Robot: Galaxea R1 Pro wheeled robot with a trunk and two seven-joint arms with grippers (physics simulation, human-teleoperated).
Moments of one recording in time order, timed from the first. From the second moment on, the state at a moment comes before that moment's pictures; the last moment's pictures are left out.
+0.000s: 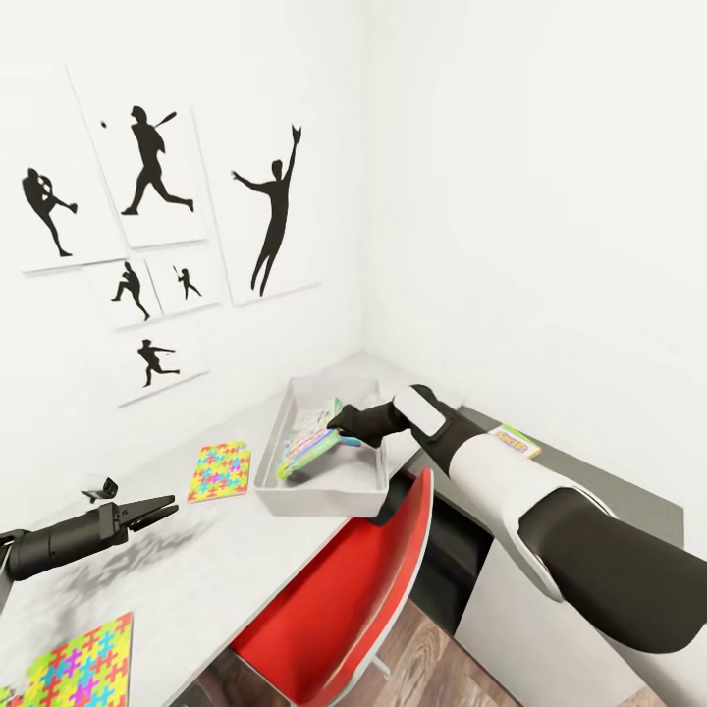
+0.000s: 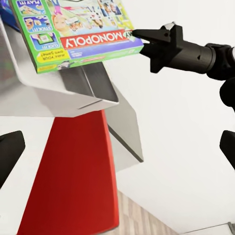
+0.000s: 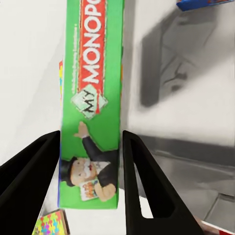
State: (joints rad) left arm -0.47 0.38 0.45 -1.03 0.06 0.91 -1.57; right arm -1.25 0.17 0.56 -0.34 -1.27 0.75 -0.13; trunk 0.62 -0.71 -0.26
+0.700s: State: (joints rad) left arm -0.47 0.39 0.45 -1.03 0.06 0.91 -1.57; right arm -1.25 0.17 0.58 -0.34 -1.27 0.74 -0.11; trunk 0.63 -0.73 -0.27
